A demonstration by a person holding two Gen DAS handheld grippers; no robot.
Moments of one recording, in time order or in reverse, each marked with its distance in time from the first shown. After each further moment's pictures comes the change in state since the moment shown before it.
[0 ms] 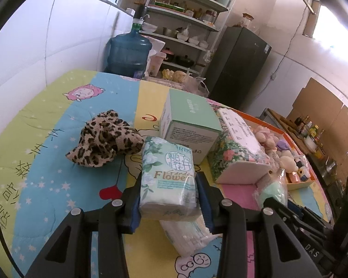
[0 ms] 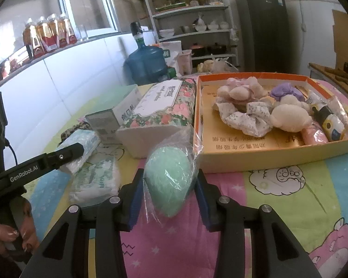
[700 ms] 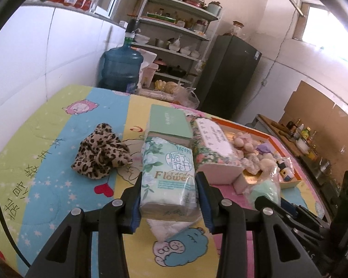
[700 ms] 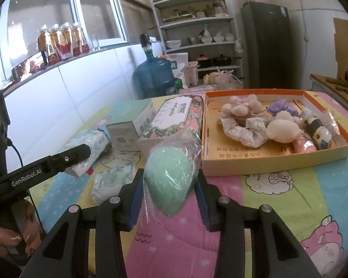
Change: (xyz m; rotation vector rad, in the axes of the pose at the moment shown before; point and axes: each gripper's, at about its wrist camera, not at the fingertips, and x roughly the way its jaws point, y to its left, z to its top) left arm -0.041 -0.023 -0.004 0.031 -0.066 -0.032; right arm -0.043 0.009 -0.002 -0.025 -0.073 0.030
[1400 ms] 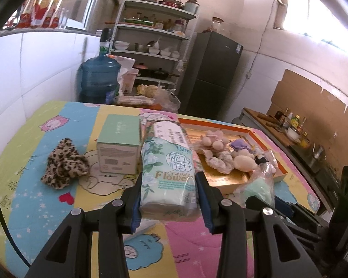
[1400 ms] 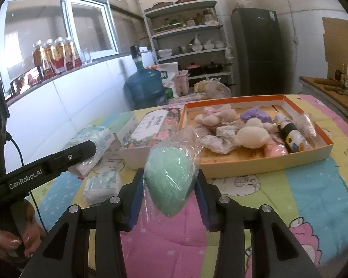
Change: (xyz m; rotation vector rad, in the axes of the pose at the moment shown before) left arm 0.008 -0.070 0.006 0.107 -0.005 -0.047; right arm -0.035 -0.038 0.001 0.034 -0.049 -0.037
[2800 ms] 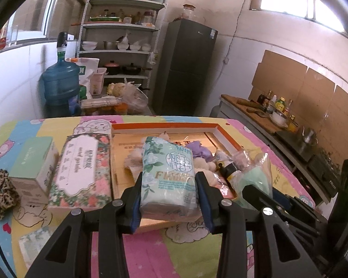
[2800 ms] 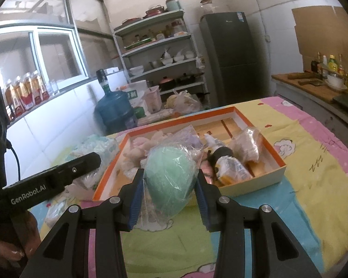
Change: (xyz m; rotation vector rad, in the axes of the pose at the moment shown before) left arm 0.083 -0.118 0.024 0.111 0.051 -0.078; right arm -0.008 -0.124 0.033 0.118 -0.087 -0.086
